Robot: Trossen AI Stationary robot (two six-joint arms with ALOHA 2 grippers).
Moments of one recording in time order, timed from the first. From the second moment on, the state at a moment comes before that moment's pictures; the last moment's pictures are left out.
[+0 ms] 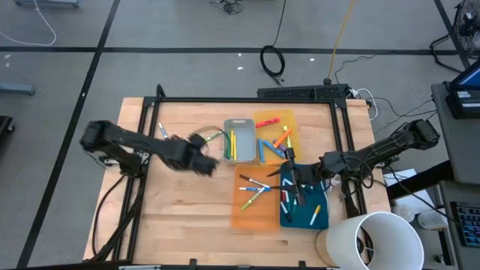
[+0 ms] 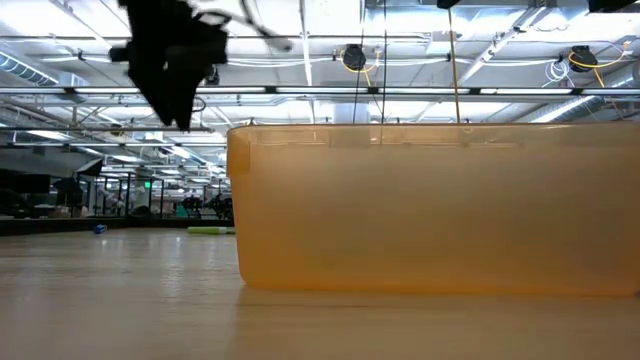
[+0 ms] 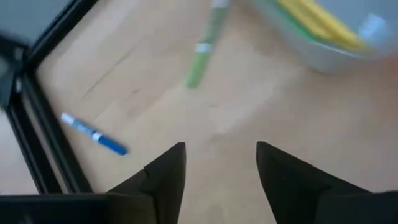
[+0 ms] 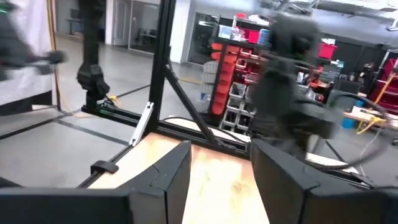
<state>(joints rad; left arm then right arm) -0.19 1.59 1.31 -1.37 -0.47 -1.08 0.33 1.11 0.60 0.56 0.08 -0.16</state>
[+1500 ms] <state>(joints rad) 0.89 1.46 0.63 -0.76 -0.02 -0.86 0.33 1.11 0.60 0.56 0.08 -0.20</state>
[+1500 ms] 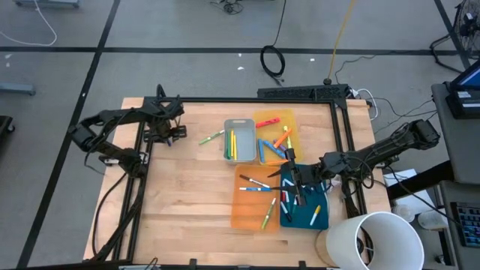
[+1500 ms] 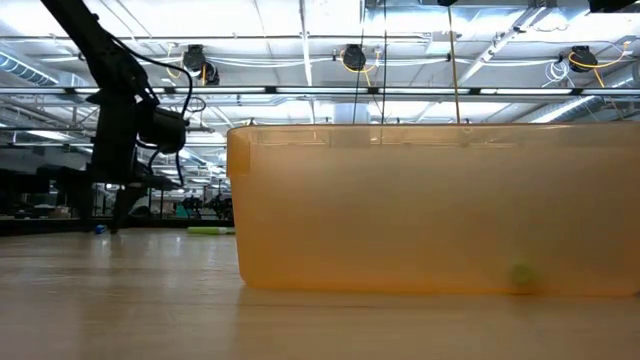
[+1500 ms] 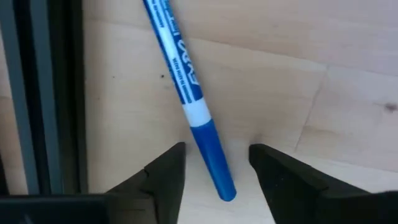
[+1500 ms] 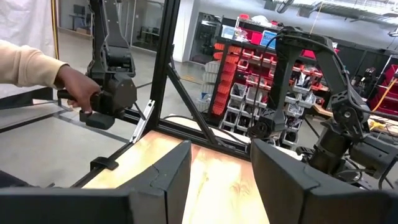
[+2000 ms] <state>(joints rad) 0.83 1.45 0.64 -0.76 -0.04 -0.72 0.33 1.11 0.60 0.56 0.08 -0.20</state>
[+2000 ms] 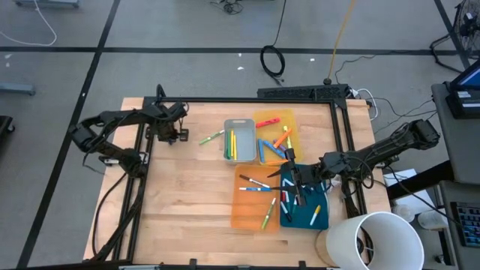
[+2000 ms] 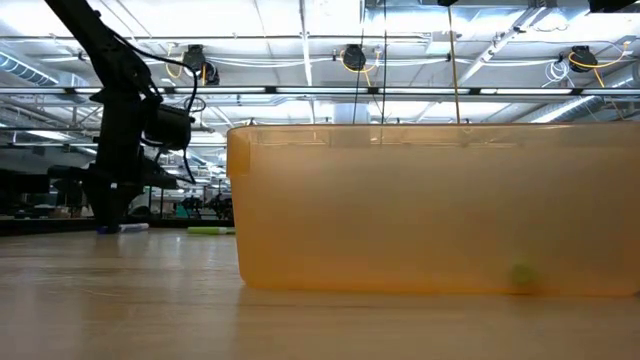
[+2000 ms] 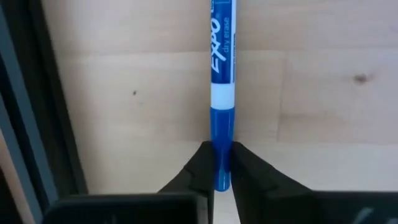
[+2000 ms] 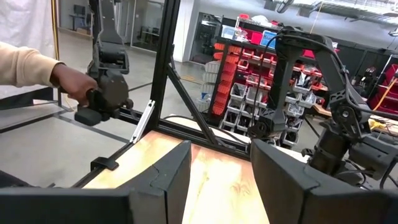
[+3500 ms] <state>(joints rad) -0.35 1.69 1.32 -0.59 -0.20 -0.68 0.33 1.11 0.60 0.58 0.16 -0.19</state>
